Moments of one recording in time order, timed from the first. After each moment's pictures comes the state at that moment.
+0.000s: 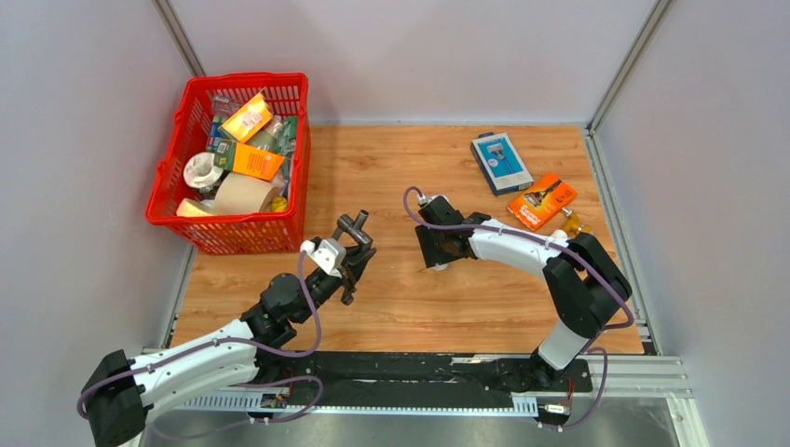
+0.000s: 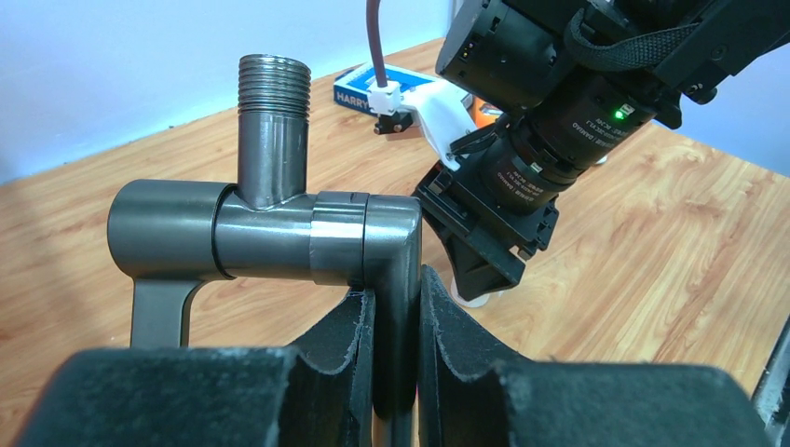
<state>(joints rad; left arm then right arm) -0.94 0.66 0.21 0.57 -0.18 0.00 0.73 1.66 1.03 -0.45 0.14 0.37</state>
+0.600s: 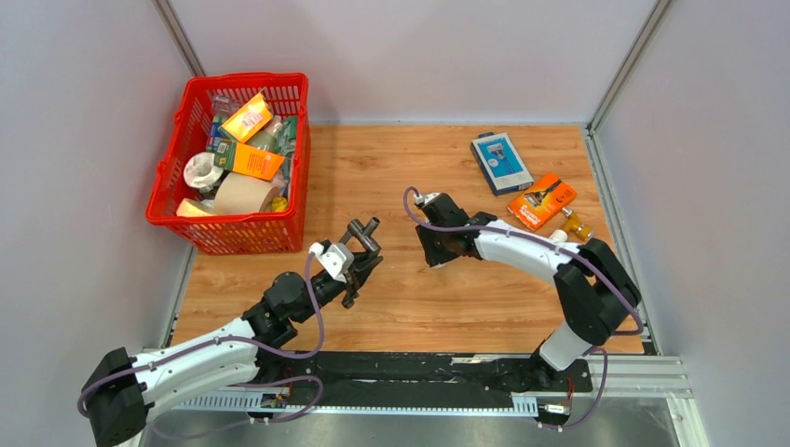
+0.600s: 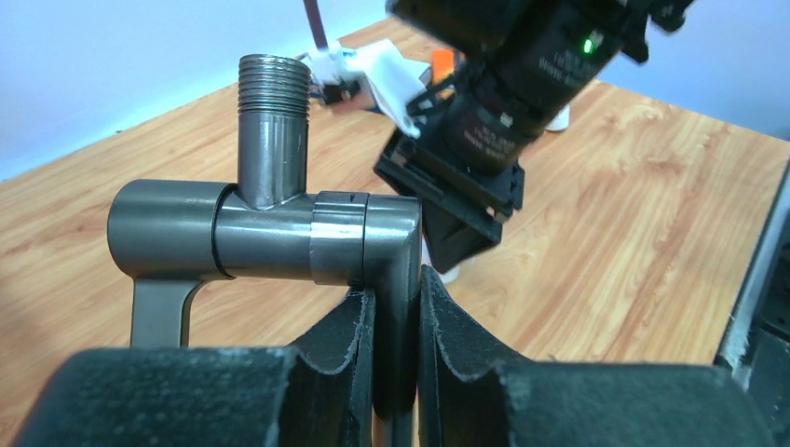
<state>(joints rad) -0.94 0.68 0.22 0.56 -0.09 0.02 0.73 1.64 1.03 -0.44 0.08 0.30</state>
